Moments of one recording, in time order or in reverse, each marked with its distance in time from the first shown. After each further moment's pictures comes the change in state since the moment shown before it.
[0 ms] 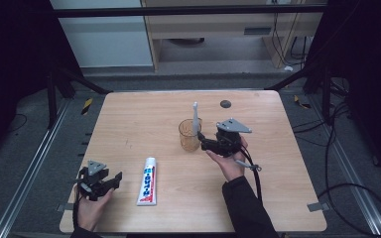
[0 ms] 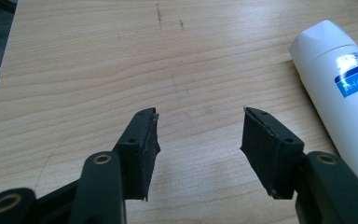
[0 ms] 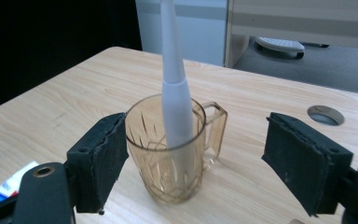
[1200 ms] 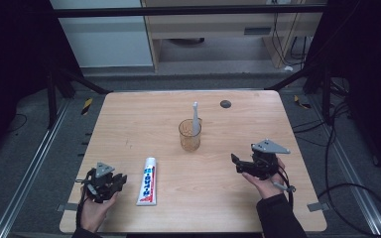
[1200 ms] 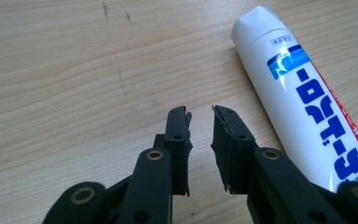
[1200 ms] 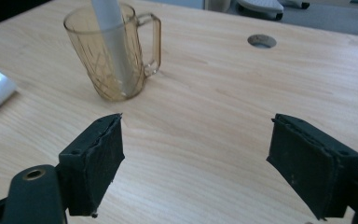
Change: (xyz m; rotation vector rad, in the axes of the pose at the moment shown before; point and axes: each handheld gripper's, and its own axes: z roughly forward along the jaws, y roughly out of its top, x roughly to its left) left arm -0.022 0.002 -0.003 0.044 -0.109 0.065; right arm -0.056 -0.054 -0.075 0.144 -0.064 -0.013
